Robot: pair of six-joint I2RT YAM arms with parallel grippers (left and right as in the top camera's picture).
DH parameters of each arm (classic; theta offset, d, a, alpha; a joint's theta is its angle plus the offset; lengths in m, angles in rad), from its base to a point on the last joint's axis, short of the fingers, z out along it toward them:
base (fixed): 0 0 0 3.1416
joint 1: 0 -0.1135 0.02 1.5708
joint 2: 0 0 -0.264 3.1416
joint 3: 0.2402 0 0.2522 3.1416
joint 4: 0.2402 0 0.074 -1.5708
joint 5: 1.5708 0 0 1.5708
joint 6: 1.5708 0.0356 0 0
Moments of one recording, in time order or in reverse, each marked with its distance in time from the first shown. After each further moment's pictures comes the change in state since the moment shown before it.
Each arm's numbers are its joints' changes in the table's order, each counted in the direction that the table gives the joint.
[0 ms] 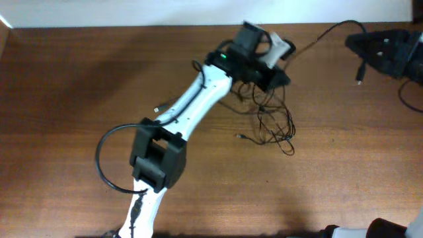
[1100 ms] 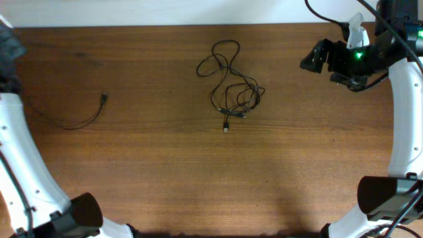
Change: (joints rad) left arm -0.998 -0.562 0.114 0.442 -1.064 -0.159; right arm -0.253 0.290 0.011 0.213 0.661 -0.073
